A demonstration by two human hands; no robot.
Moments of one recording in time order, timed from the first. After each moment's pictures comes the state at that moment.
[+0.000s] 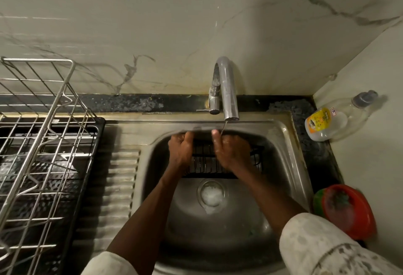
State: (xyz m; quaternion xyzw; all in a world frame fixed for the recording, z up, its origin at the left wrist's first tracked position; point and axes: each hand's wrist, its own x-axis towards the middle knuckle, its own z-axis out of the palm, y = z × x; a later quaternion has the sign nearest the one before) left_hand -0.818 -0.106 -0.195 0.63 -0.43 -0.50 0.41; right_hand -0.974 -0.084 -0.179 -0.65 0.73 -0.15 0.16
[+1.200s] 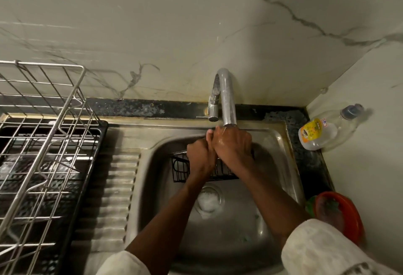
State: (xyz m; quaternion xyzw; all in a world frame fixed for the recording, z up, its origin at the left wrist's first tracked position) left_hand -0.873 -0.092 -0.167 0.63 -0.59 -0.34 0.38; right_hand -0.957 -0.103 -0.101 -0.65 0.76 0.00 0.08
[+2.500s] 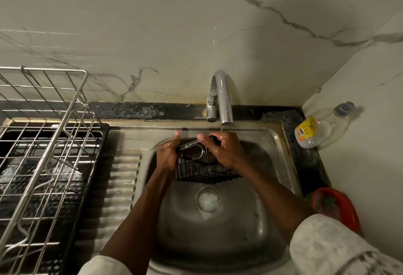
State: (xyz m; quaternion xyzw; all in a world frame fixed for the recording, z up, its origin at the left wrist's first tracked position) left_hand -0.788 -0.100 -0.178 0.58 -0.33 -0.59 0.46; right_hand -0.975 -0.088 -0.121 -0.67 0.59 -0.30 0.33
